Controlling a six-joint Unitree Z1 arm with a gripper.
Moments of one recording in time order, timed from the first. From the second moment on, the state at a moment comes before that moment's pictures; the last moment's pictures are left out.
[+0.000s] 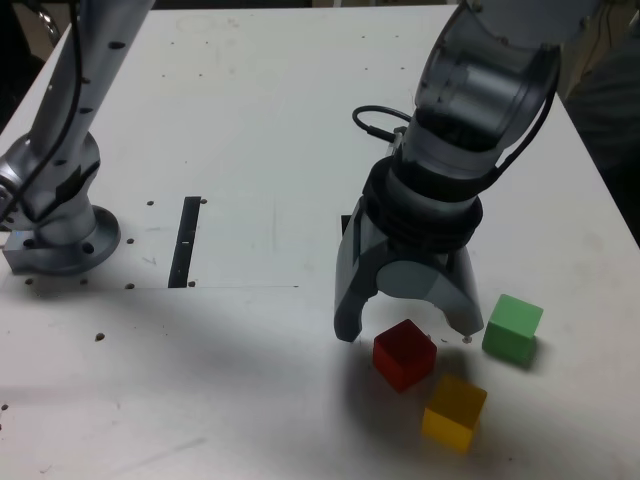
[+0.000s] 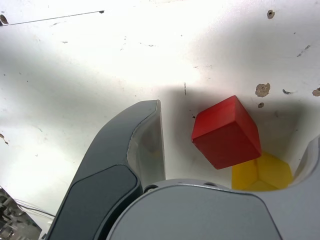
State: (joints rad) arm -0.39 2.22 -1.85 1.46 -0.11 -0.29
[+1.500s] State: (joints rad) arm -0.39 2.29 -1.89 1.45 -0.15 -0.66
